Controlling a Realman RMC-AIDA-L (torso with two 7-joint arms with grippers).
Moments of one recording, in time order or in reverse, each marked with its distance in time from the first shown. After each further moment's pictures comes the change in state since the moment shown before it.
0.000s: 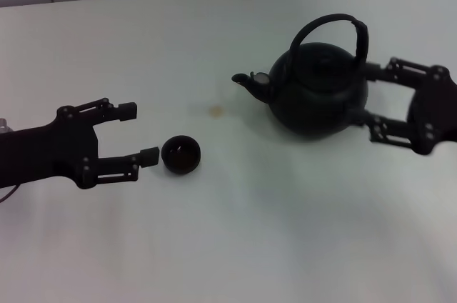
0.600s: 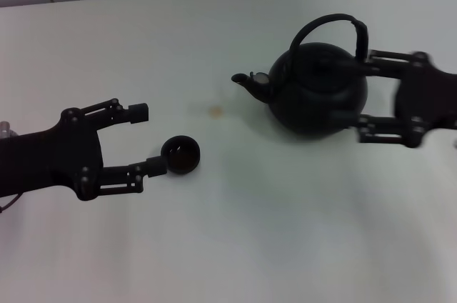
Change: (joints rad) left arm 0.006 -0.001 0.000 -0.005 -0.060 0.108 0.014; right arm 0.136 -0.016 0.077 -0.005 -0.140 -0.102 0.000
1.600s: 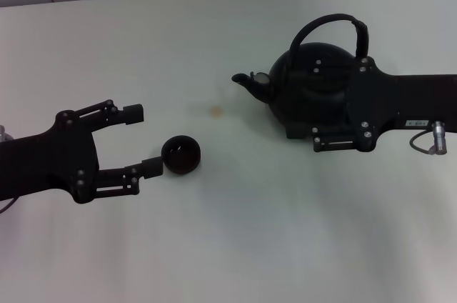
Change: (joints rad) left arm 0.017 0.002 -0.002 -0.020 -0.017 0.003 0.052; right arm 0.099 0.039 -0.017 0.032 -0.106 0.043 -0.031
